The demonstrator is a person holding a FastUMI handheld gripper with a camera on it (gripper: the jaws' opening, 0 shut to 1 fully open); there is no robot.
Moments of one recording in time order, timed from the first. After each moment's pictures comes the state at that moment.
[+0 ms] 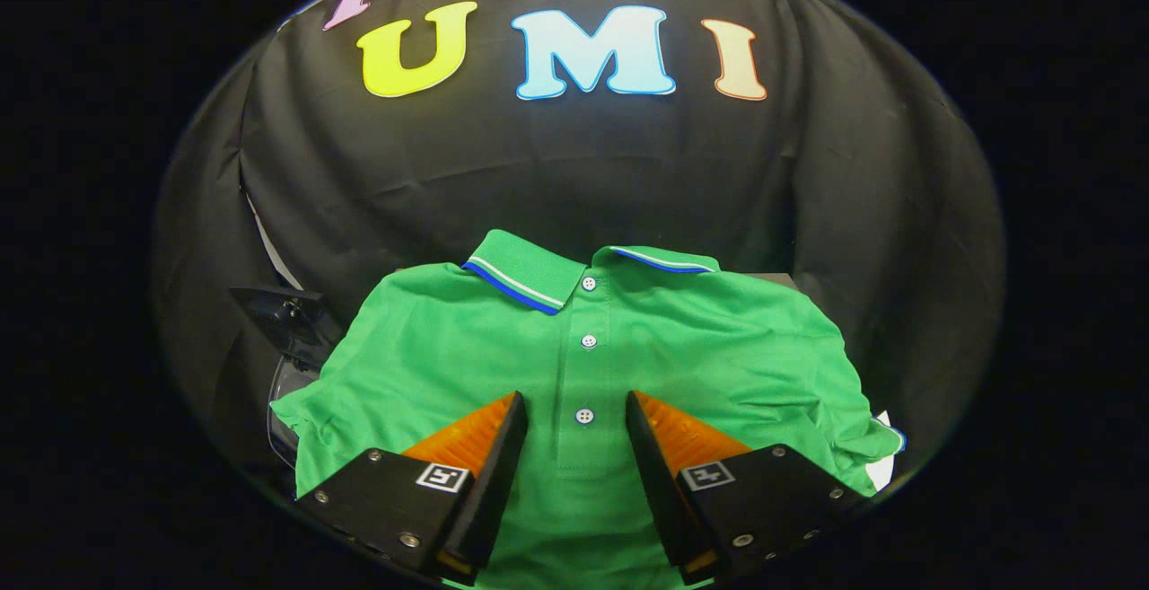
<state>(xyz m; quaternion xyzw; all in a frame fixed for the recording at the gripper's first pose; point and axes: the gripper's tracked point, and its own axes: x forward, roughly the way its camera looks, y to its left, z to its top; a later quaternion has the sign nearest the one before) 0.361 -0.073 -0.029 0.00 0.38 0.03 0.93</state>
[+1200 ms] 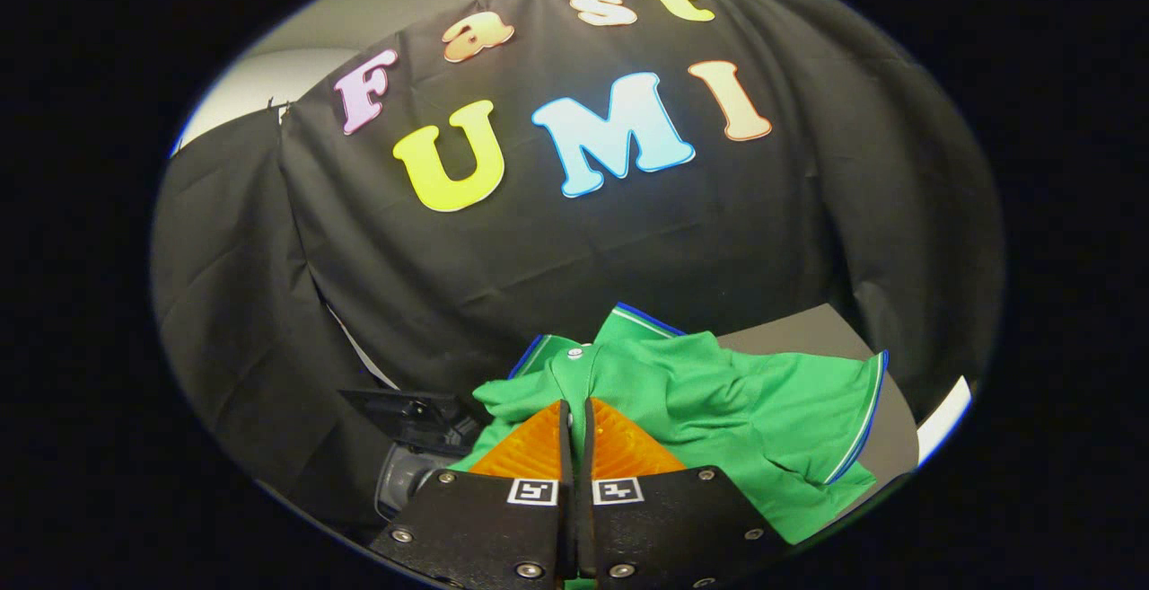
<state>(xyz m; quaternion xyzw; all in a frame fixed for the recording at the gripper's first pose) 0.340 -0.009 0.077 0.16 0.24 0.10 0.95</state>
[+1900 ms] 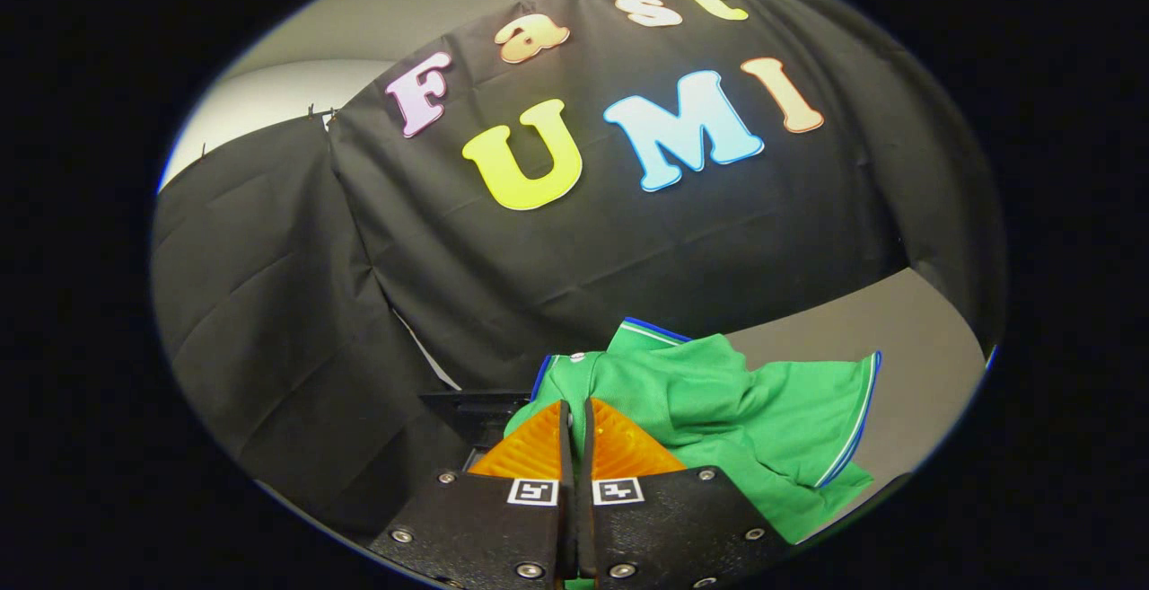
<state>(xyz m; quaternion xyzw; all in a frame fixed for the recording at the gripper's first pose) 0.303 0.124 0.095 0.19 0.23 0.17 0.94</state>
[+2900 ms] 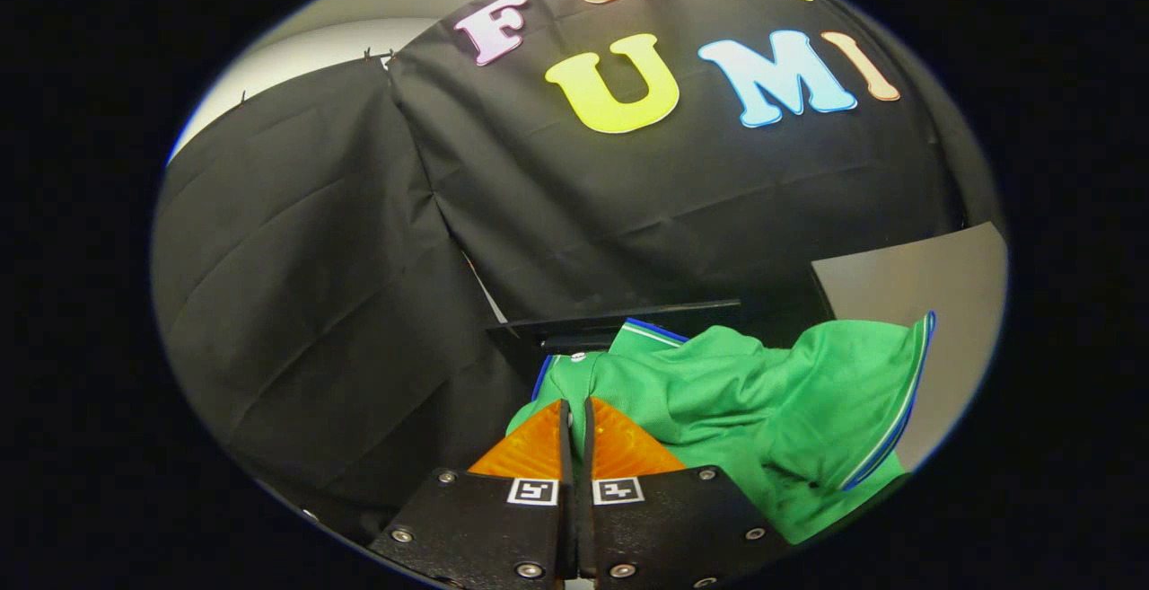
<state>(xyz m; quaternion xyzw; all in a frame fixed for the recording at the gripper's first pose) 0.266 0.288 0.038 0.15 0.27 0.27 0.91</state>
